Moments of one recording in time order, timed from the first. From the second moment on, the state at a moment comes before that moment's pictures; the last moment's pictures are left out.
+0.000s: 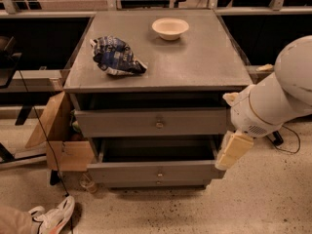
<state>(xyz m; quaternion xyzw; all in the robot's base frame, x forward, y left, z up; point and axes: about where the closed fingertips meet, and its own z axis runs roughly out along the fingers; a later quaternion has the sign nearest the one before) 0.463 -0.172 0.828 -0.61 0.76 -0.02 0.22</state>
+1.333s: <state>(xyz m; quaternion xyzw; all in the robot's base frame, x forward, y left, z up) 0.564 -0.109 0.725 -0.64 0.73 0.09 0.24</state>
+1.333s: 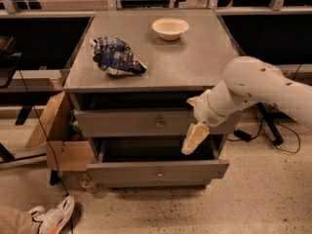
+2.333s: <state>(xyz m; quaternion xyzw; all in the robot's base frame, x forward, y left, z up) 0.626 -0.056 0.686 -0.62 0.74 0.13 0.22</state>
